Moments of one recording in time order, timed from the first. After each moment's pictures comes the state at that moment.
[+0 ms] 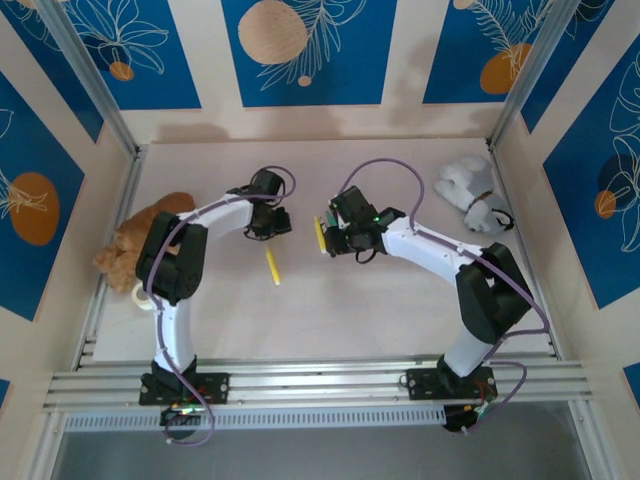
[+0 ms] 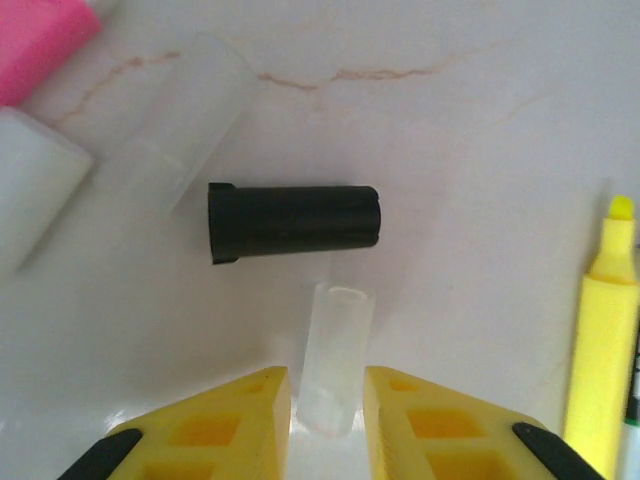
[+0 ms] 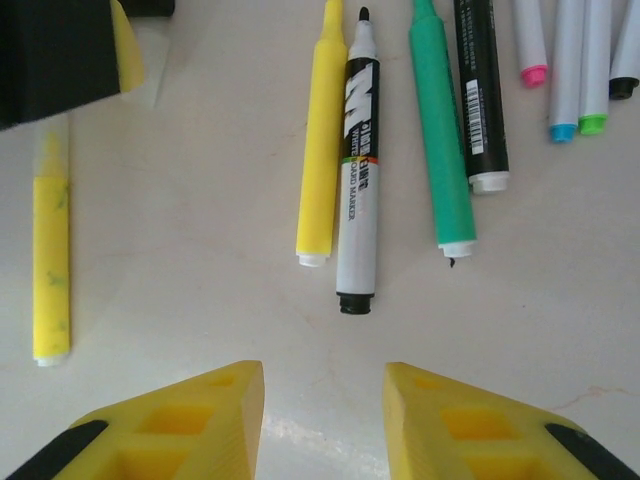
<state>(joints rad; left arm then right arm) -0.43 1.99 1.40 -0.55 0.11 -0.67 0.66 1.65 1.16 -0.54 0.00 0.42</state>
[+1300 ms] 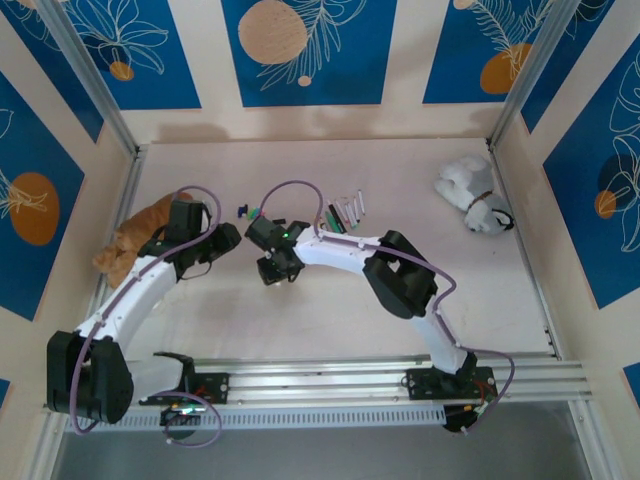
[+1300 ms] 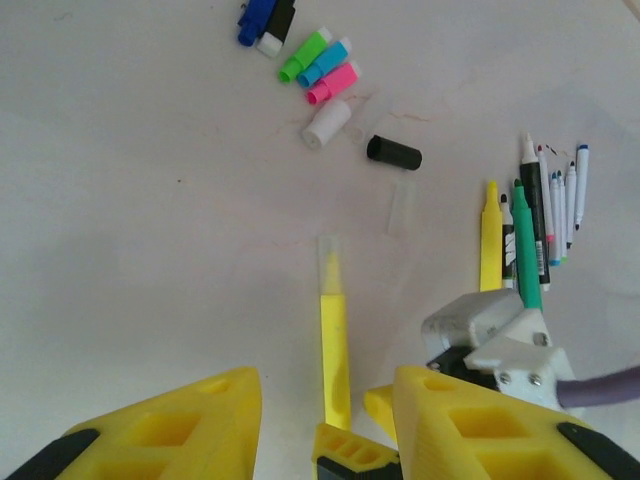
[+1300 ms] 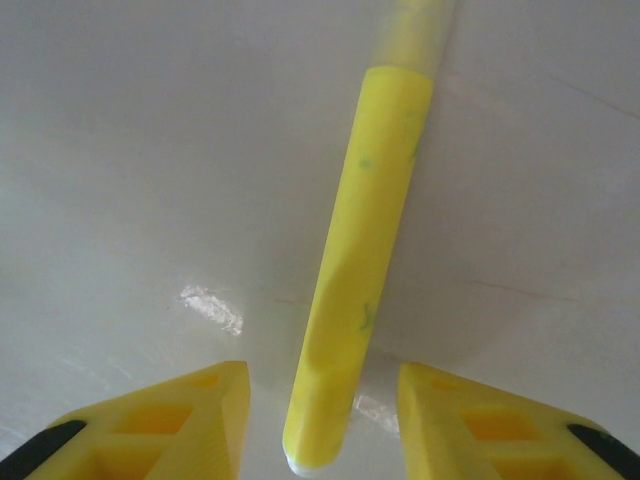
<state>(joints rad) -0.19 1.19 0.81 -0.46 0.21 -0.69 0.98 2.21 1.71 -0.75 0.02 0.46</state>
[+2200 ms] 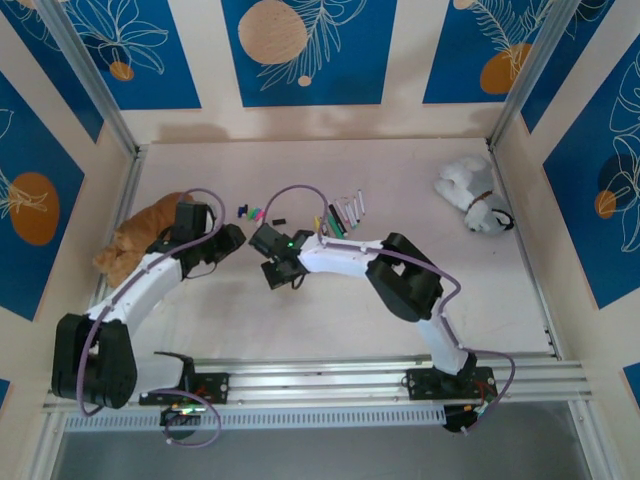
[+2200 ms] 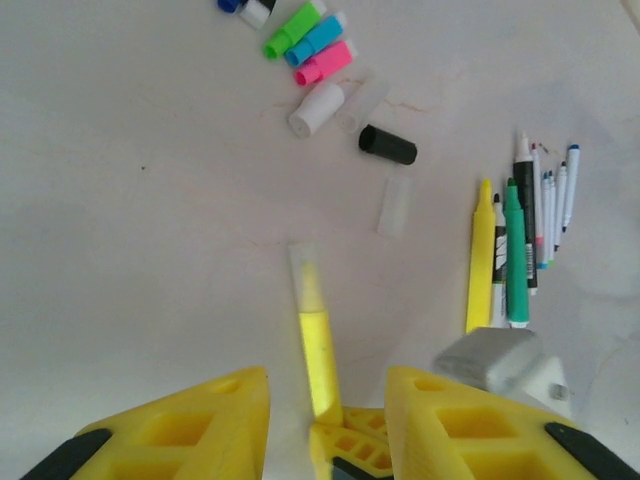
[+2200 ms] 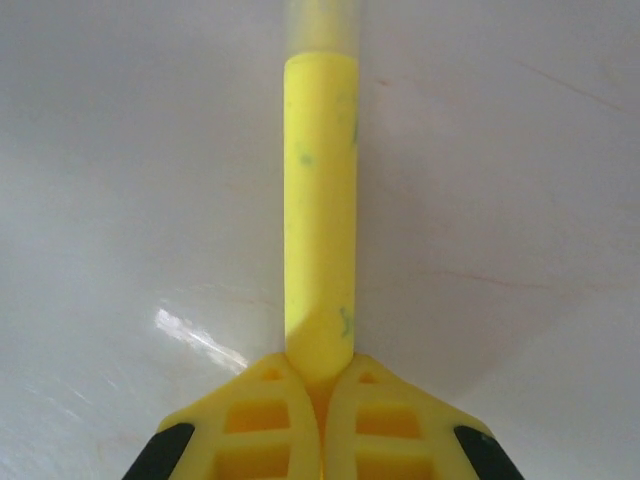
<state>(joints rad) -0.20 1.28 0.78 -0.35 0.27 -0.75 0.98 2.13 1.53 -0.60 0.10 0.49</state>
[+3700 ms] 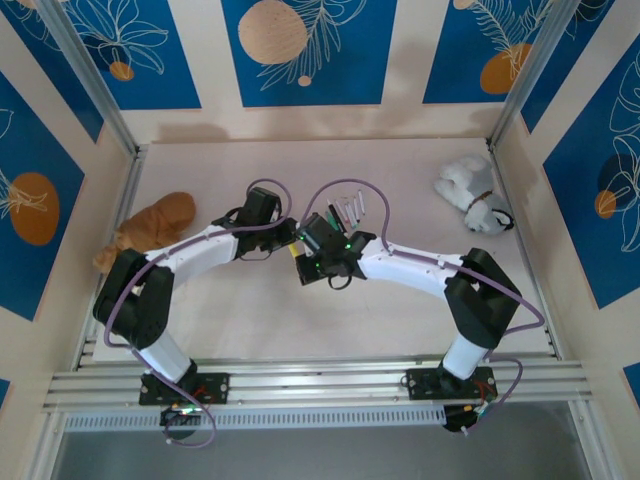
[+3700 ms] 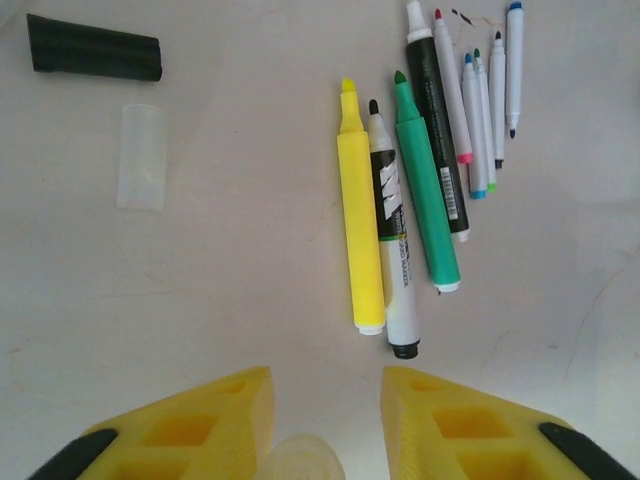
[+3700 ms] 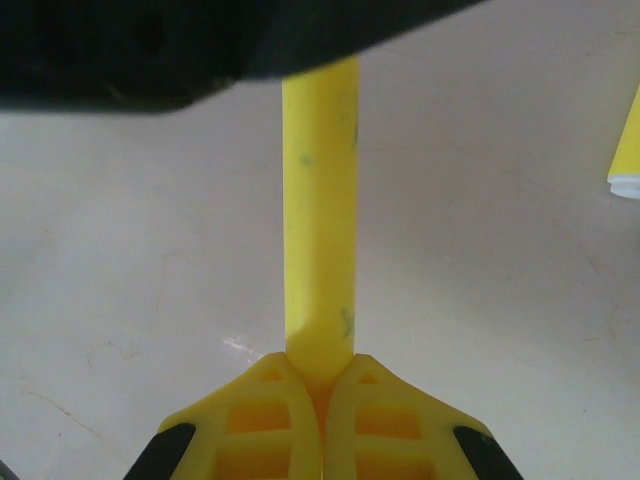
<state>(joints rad) -0.54 1.64 1.04 -0.25 0.18 -0.82 0.90 1.68 1.15 -0.47 -0.03 0.48</state>
